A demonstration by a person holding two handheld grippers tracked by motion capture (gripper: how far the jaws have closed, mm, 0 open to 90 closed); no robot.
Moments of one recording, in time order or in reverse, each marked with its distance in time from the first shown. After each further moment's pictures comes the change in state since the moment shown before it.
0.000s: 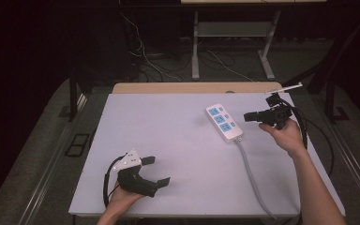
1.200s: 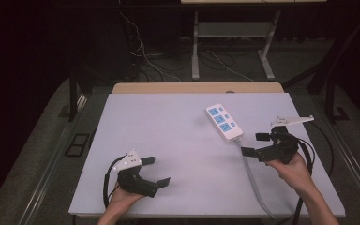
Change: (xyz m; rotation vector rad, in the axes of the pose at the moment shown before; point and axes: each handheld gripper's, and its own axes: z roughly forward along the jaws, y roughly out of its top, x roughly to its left) left arm -0.001 0.000 0.000 0.000 0.004 -0.002; right arm 0.064 -0.074 -0.028 -0.090 0.088 -0.071
